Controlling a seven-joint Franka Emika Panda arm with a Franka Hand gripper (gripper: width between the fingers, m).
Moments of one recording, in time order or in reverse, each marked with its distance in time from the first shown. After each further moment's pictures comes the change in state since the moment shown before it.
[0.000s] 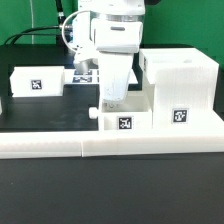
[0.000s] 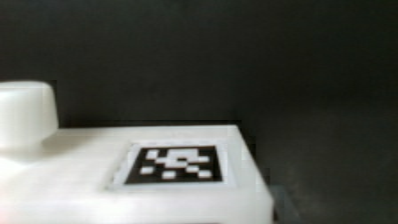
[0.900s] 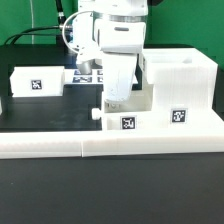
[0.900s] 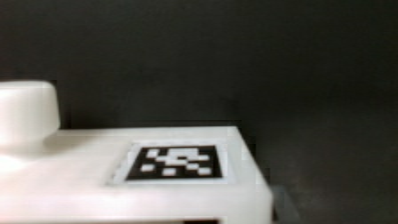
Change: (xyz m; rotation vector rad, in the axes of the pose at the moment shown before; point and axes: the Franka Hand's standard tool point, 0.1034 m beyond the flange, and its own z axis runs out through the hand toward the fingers) arm 0.002 -0.002 0.002 0.015 -0.012 -0.018
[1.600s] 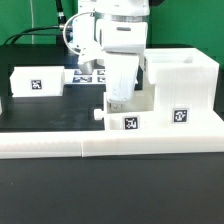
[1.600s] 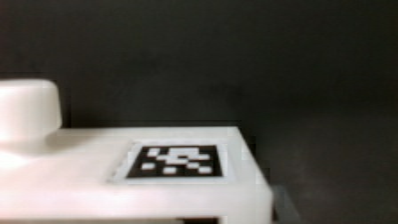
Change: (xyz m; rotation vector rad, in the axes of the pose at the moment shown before) arm 0.006 0.001 0.000 -0.012 0.004 -0.004
